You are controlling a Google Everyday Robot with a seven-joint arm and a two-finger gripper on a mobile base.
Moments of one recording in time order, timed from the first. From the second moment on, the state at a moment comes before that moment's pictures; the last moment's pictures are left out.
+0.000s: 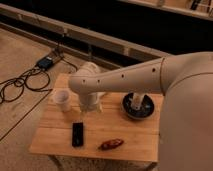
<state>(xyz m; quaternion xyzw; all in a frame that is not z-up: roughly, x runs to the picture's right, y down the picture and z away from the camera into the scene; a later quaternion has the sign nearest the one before) -0.064 0.146 0.714 -0.27 0.22 0.61 0.72</state>
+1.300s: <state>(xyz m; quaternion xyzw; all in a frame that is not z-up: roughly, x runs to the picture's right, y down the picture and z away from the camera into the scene) 0.002 0.233 0.742 -0.32 0.22 0.35 0.85</state>
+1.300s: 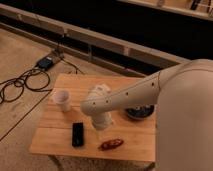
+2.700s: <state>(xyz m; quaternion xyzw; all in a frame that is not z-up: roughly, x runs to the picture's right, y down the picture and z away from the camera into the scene) 0.002 0.300 0.726 -0.35 0.22 0.34 0.84</state>
